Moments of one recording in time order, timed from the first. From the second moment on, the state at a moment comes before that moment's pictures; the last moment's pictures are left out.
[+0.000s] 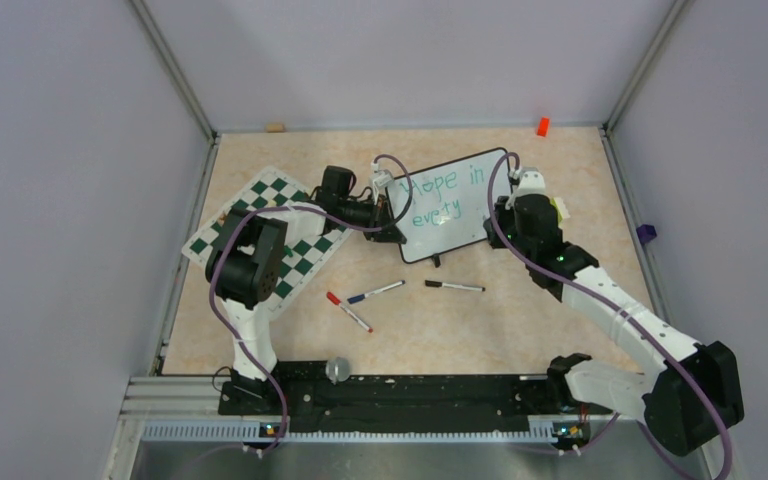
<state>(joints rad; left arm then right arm) -0.36 1.98 1.18 0.06 1.07 -0.01 0.45 1.09 0.75 -0.14 0.18 0.32</state>
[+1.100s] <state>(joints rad) -0.36 1.98 1.18 0.06 1.07 0.00 0.45 1.11 0.75 -0.11 0.13 0.31</state>
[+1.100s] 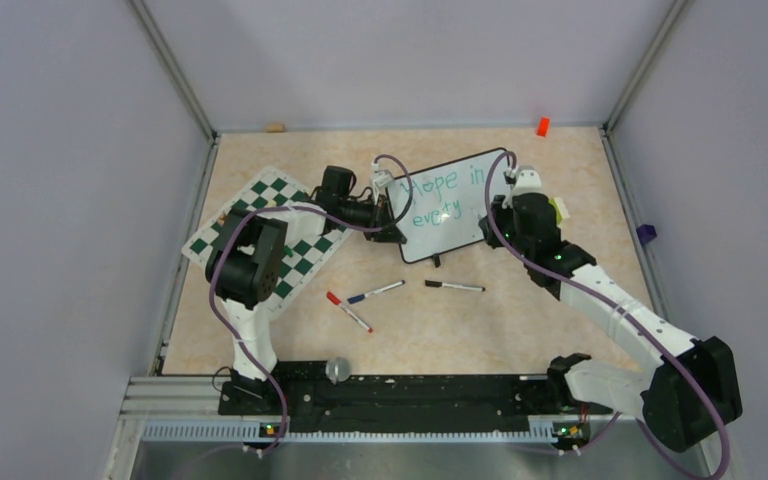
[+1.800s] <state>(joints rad) -0.37 1.98 1.18 0.05 1.06 0.00 0.44 1.20 0.78 -0.09 0.13 0.26</state>
